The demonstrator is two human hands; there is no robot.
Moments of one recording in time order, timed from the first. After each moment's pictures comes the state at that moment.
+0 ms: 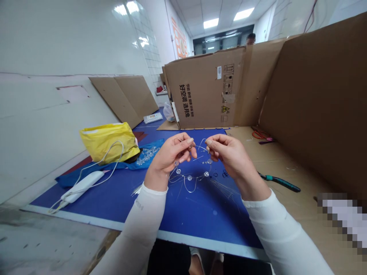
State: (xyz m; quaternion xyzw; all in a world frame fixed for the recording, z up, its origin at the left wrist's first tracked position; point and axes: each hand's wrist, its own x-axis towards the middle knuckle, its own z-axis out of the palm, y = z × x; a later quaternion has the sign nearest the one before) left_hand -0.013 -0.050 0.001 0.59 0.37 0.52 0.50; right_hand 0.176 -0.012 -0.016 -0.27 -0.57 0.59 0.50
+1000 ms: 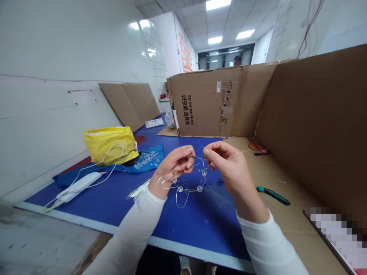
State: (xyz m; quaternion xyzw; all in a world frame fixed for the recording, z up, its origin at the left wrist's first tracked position) left_hand 0.005 -0.051 -0.005 0.50 0.28 0.52 0.64; right_hand 0.191 -0.035 0.002 -0.25 -0.60 0.51 0.56
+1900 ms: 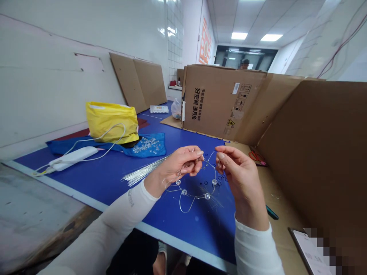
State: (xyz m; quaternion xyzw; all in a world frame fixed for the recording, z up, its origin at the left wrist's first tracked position) left_hand 0.018 -0.067 -0.004 0.49 0.30 0.54 0.62; right_hand 0.202 -0.025 0.001 -0.25 -0.56 0.59 0.52
